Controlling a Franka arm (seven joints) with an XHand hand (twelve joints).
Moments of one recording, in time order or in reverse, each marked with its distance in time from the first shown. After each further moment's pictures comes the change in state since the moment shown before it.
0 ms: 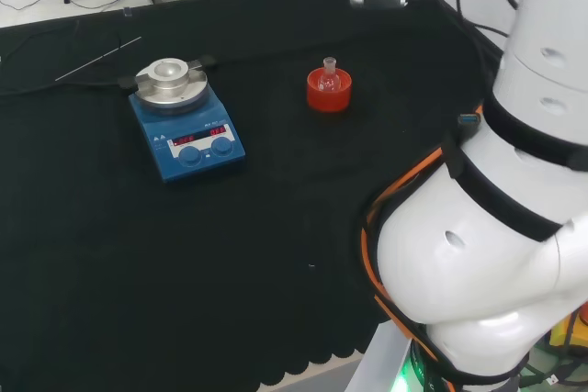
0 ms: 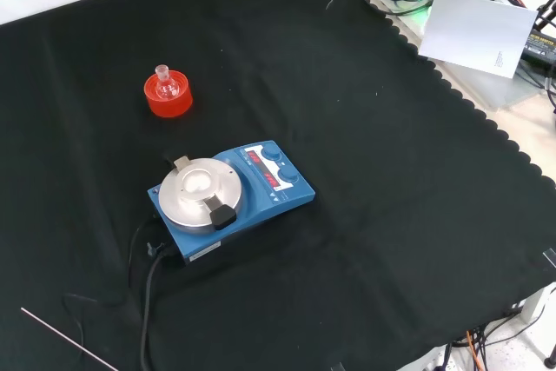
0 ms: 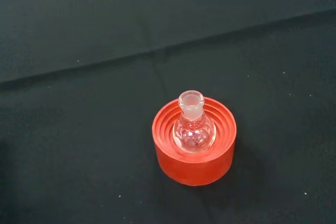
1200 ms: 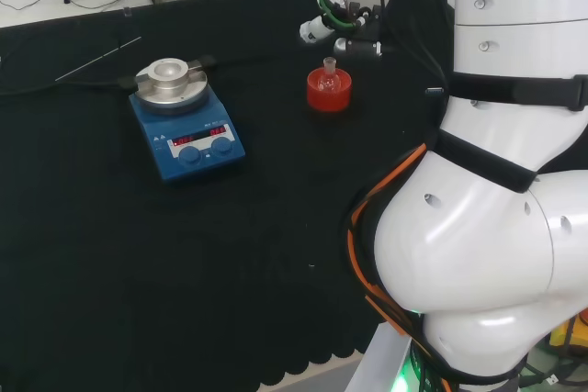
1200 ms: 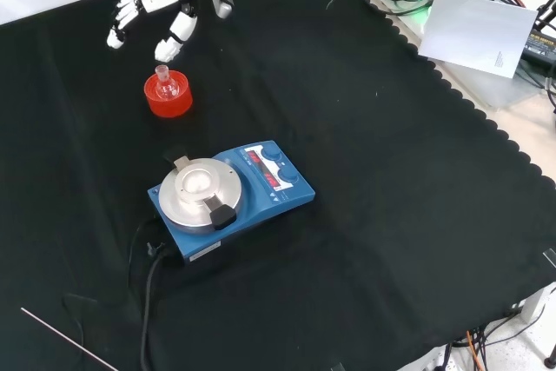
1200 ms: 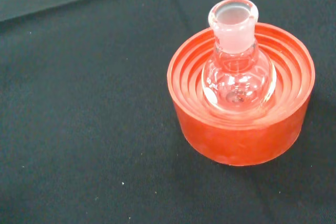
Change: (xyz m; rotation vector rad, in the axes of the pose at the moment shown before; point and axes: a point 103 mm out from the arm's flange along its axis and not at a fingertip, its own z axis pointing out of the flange) arm 0.005 0.084 0.117 0.096 0.095 -0.047
